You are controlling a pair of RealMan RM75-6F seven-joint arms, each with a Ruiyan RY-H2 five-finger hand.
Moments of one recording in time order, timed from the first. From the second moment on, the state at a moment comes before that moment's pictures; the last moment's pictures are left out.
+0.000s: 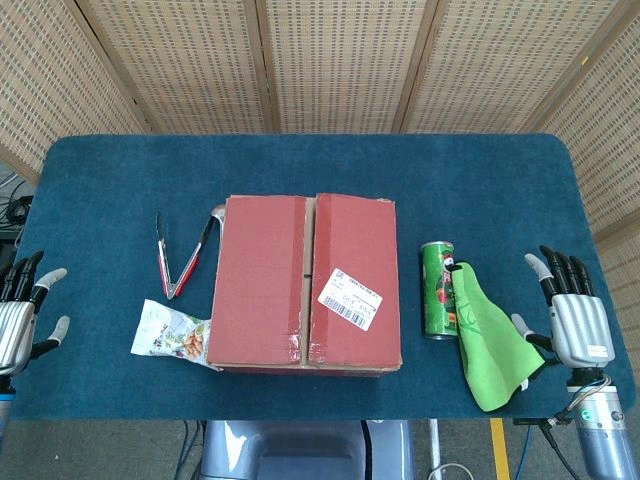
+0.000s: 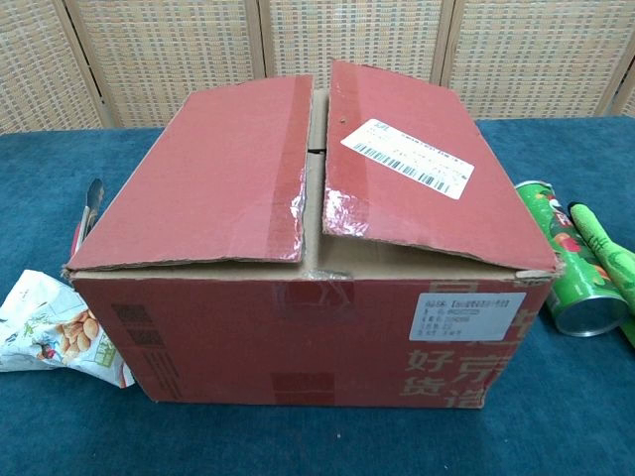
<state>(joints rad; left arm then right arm) -0.14 -1.08 -0.08 -1.76 1.38 1.46 0.22 0.21 -1.11 0.14 -1.78 -1.37 1.44 -0.11</state>
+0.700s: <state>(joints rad) -0.14 -1.07 -0.07 -1.77 1.38 1.45 0.23 0.20 -1.10 0.14 -1.78 -1.39 1.44 -0.07</state>
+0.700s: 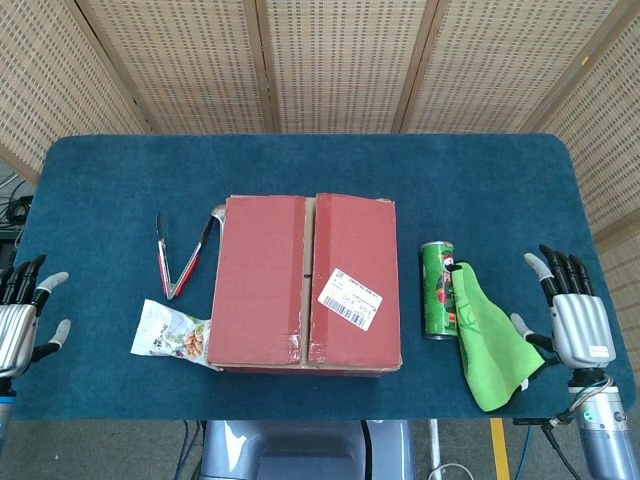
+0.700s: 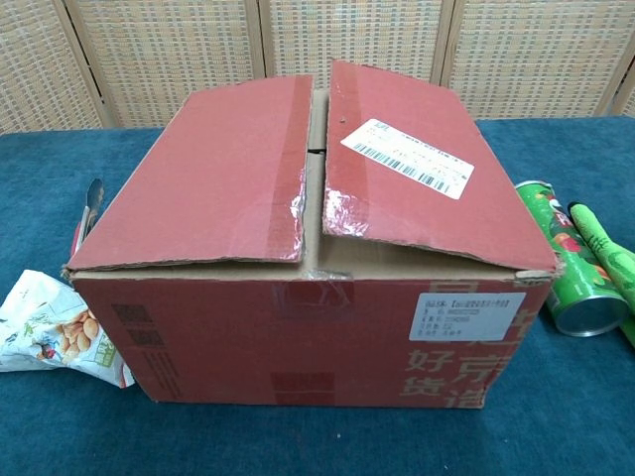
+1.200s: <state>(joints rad) -0.15 -1.07 -0.07 -1.78 1.37 1.43 0.25 0.25 -1.08 0.16 -1.80 -1.46 1.39 0.04</state>
